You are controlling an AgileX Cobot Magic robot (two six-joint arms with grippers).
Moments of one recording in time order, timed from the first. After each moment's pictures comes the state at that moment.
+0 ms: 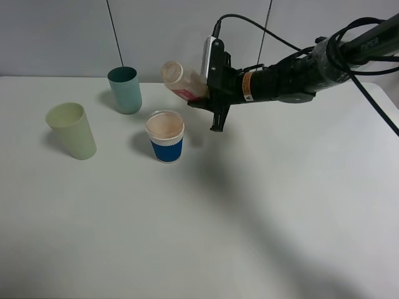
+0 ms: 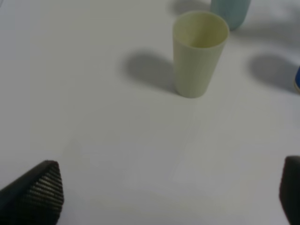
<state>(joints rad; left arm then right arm) -0.08 -0.01 -0.51 0.06 1.06 -0.07 0.36 2.18 -1.27 -1.16 -0.68 -0.01</state>
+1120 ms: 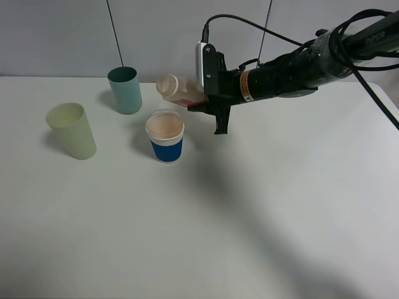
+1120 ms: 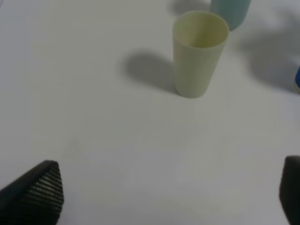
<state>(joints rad) -0.08 -0.01 -0.51 0.06 1.06 -0.07 0.38 2.14 -1.27 -1.37 -0.60 0.03</state>
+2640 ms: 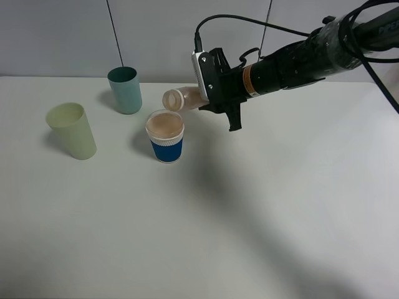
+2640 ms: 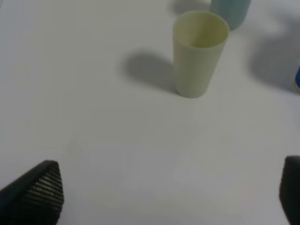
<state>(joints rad) -0.08 -0.01 -0.51 0.06 1.06 -0.07 0.39 2.08 -1.27 -1.56 -0.47 -0.05</state>
